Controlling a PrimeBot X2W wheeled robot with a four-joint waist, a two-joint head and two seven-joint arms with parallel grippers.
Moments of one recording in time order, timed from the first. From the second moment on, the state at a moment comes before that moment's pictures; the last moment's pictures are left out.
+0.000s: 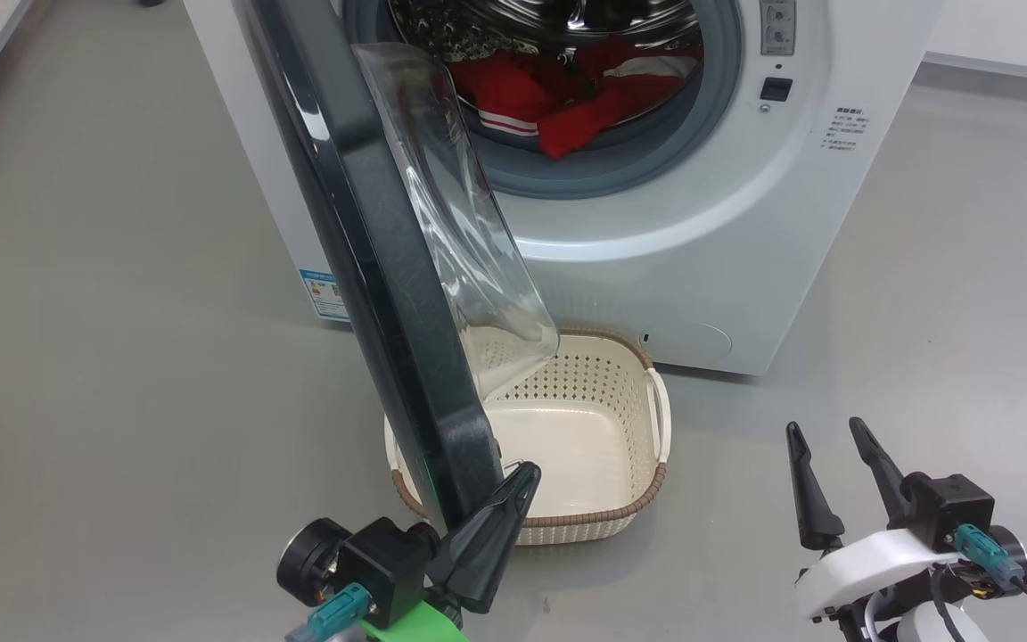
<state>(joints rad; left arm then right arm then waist) -0.02 0.07 -0.59 -0.13 -0.39 -0.02 -0.01 -0.02 -0.05 0.10 0.32 0.25 0.07 -0.26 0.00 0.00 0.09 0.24</state>
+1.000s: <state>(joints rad) 0.02 0.08 -0.45 -0.05 -0.40 0.08 -0.06 -0.02 -0.04 0.06 0.33 0.24 0.08 -0.26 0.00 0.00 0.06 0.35</state>
